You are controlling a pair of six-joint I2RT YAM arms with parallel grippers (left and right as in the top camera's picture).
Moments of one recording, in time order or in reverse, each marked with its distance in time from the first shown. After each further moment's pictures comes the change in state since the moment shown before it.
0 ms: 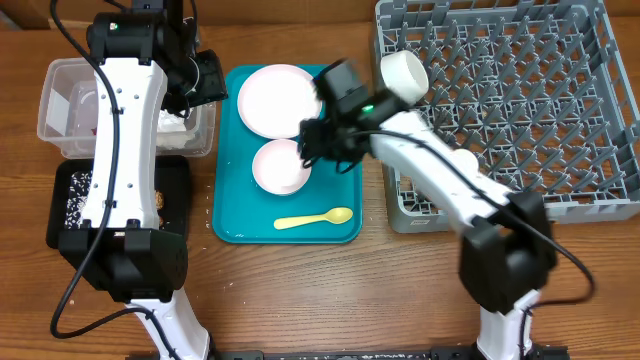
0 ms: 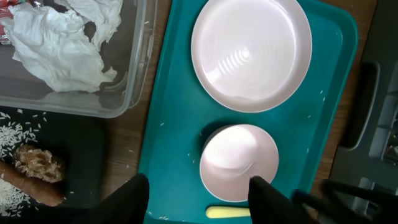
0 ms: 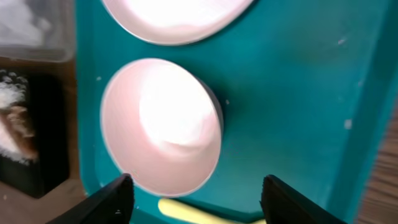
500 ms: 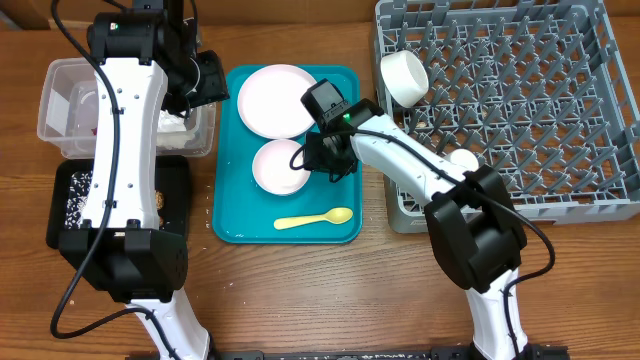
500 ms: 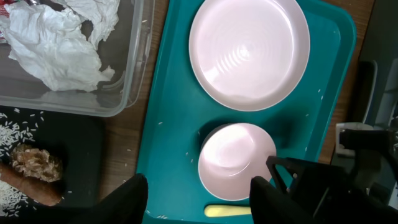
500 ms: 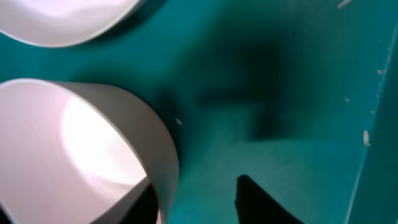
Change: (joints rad) left arm 0.000 0.000 0.000 -0.002 0.007 0.000; right arm 0.012 0.159 -0.001 0.034 0.053 0.100
